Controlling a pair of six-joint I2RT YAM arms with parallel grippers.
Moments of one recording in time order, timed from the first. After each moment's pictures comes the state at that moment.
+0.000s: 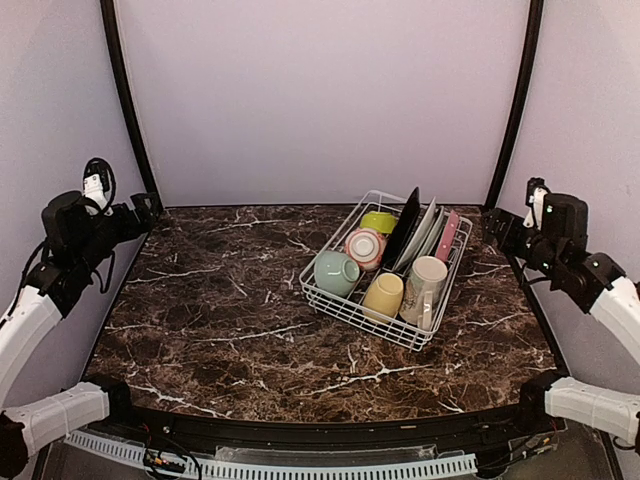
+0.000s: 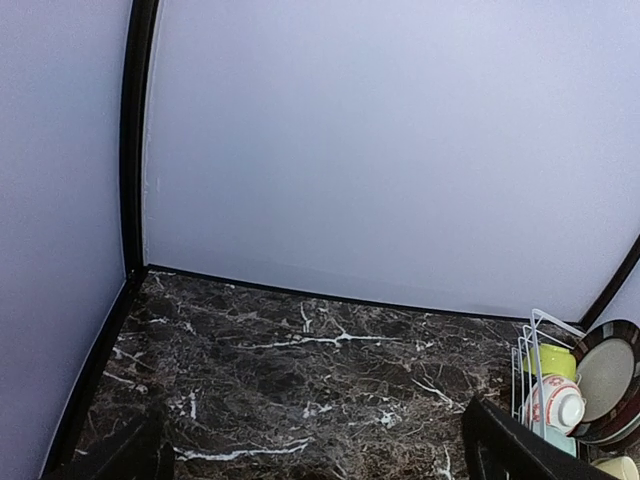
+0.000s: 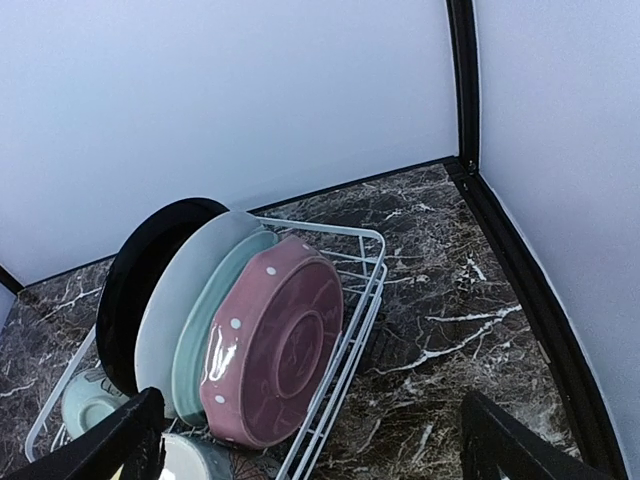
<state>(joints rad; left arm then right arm) -0.13 0.74 0.72 -0.10 -0.06 -0.28 0.30 0.75 0.74 -0.35 0.24 0.40</state>
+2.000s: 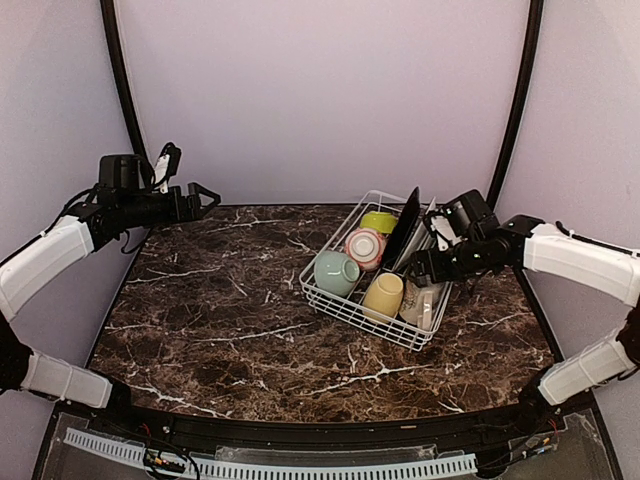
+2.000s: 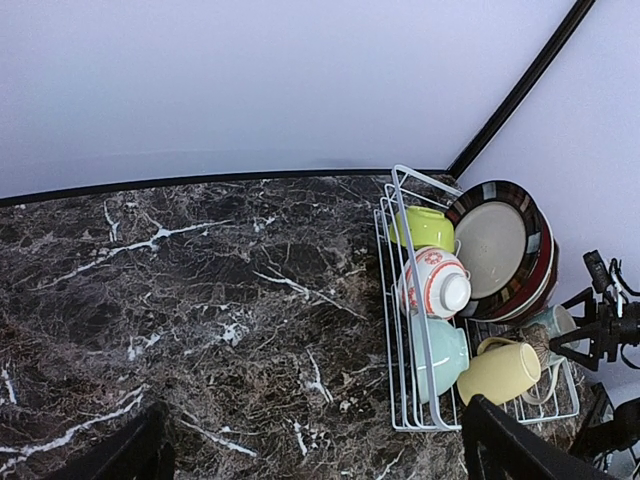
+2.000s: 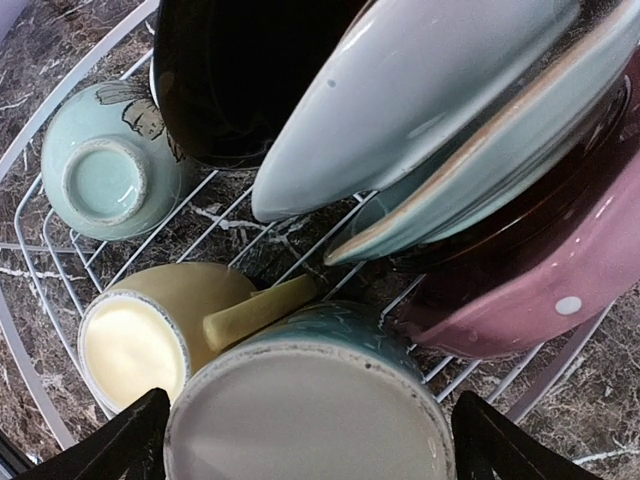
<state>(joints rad) -0.22 1.23 1.08 -0.28 0.40 -0.26 0.58 1.33 1.00 -0.59 0.04 0.28</state>
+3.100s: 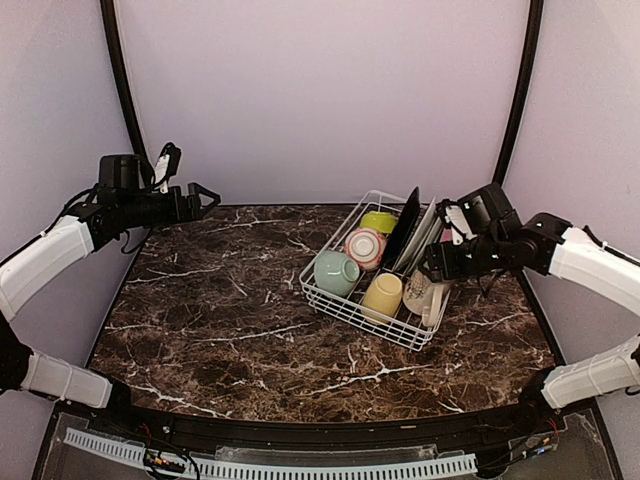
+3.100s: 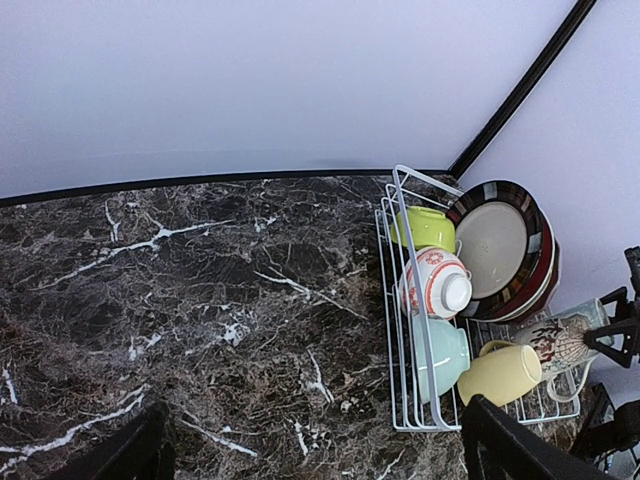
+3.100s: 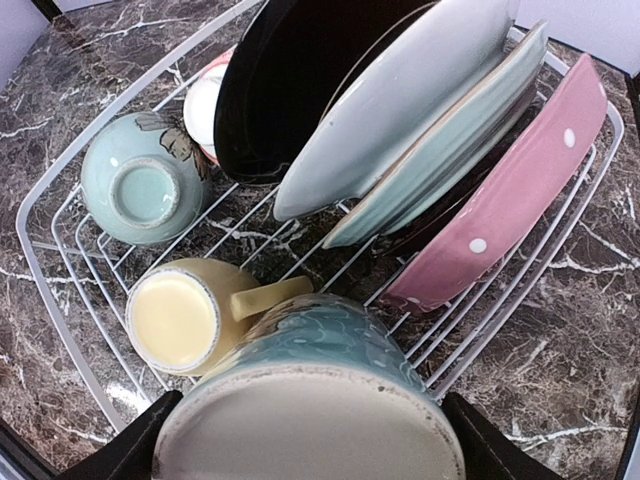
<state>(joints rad) -0.22 1.23 1.08 -0.28 0.40 -0.26 0.65 1.18 1.02 -0.68 0.14 0.32</state>
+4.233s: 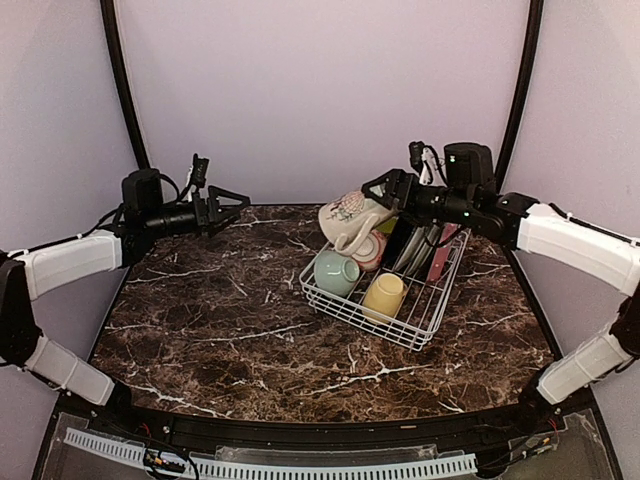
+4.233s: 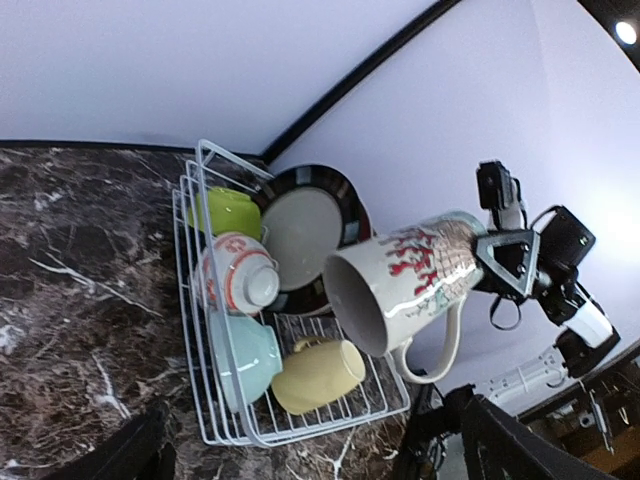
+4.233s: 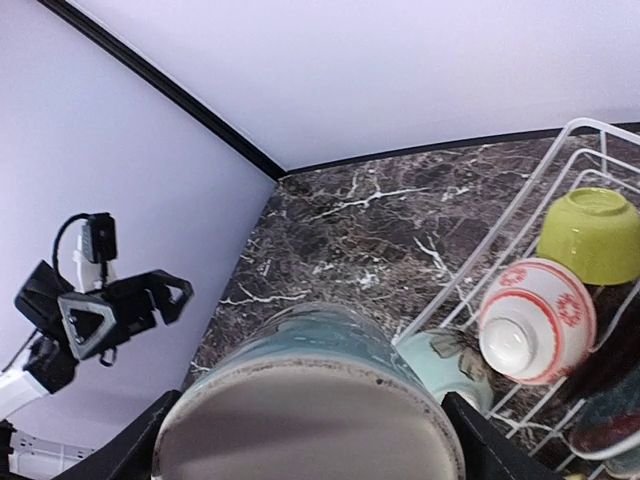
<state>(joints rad) -0.27 1.34 0.95 0.16 0.76 -0.61 0.65 1.36 1.19 -0.16 -0.19 0.67</state>
